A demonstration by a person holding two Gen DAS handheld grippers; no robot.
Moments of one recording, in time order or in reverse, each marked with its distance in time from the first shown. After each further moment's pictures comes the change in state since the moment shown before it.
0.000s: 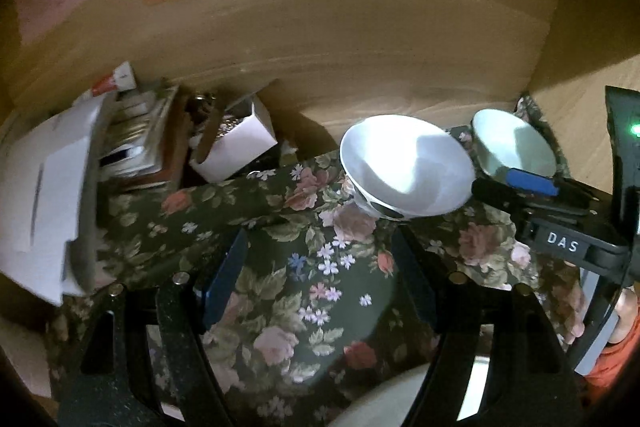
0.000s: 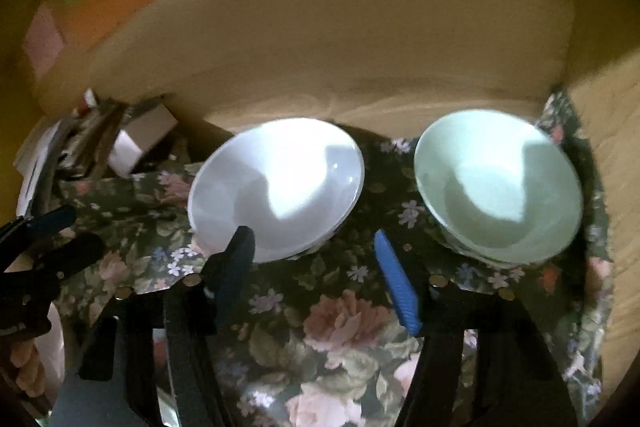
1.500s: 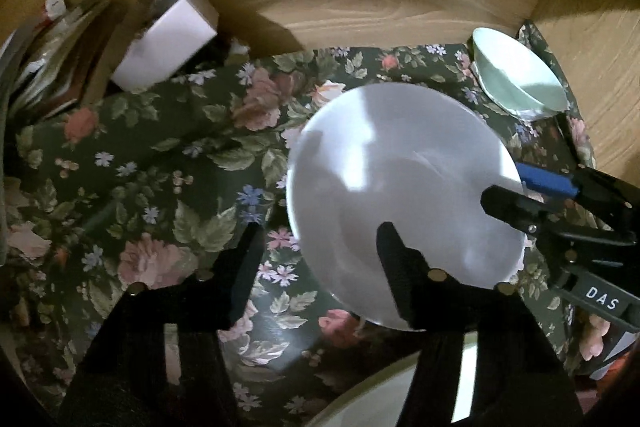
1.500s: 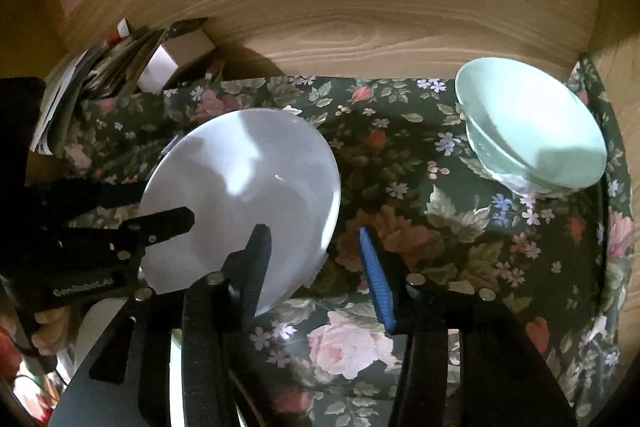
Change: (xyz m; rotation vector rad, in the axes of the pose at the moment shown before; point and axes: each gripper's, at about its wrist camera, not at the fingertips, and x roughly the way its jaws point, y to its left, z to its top) left arm 0.061 -0.015 -0.030 0.034 0.243 -0.082; right arm -0.034 0.021 -0.062 -0.074 0.101 0.062
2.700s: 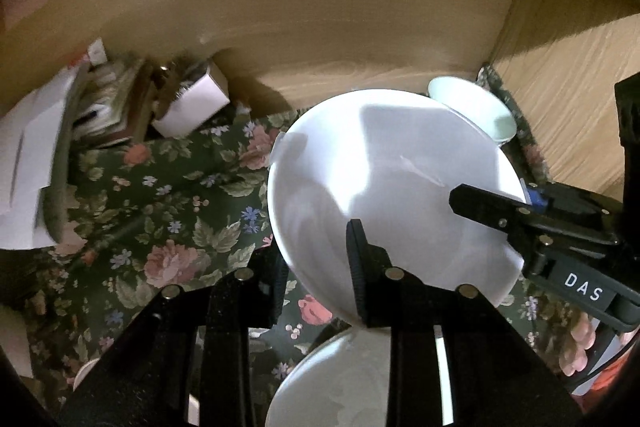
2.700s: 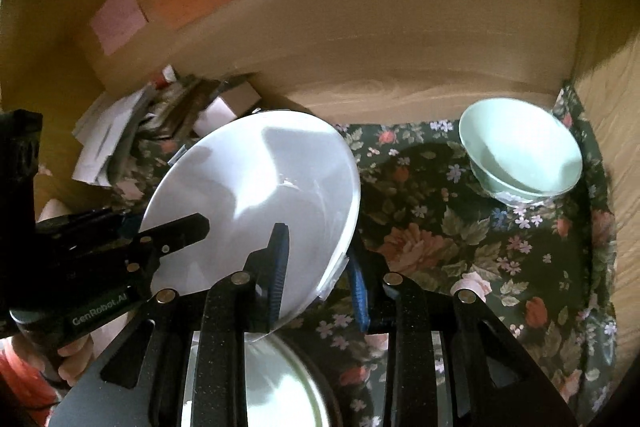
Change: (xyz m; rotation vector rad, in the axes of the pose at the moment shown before) left arm -0.084 -0.011 -0.014 0.004 -0.190 -0.026; right arm -0.052 0.038 0.003 0.009 -0.156 0.039
